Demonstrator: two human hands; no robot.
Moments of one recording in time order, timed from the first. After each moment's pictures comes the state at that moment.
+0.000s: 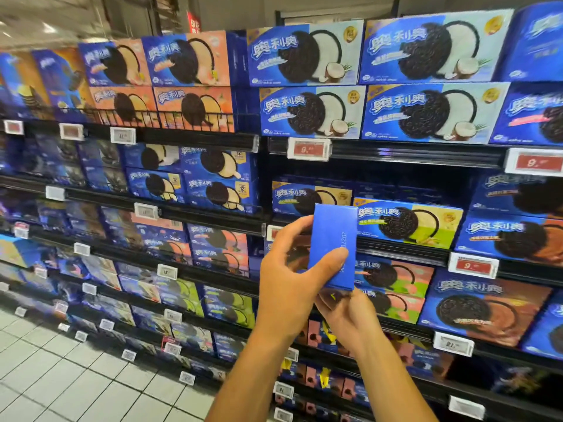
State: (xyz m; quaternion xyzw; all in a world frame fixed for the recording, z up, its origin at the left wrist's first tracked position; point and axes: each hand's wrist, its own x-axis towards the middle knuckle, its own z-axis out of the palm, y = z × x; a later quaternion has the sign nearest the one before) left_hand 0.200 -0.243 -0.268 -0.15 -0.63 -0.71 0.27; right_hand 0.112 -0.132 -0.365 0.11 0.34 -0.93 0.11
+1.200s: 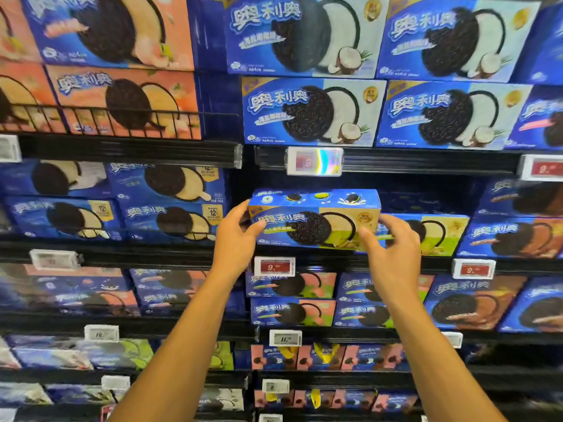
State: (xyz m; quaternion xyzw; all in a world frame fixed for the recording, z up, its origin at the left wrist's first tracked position) left_hand -0.054 -0.380 -0.286 -0.15 -0.74 -0.63 0.18; right_hand 0.021 -0.140 -0.287 0.09 0.80 -0.45 -0.39
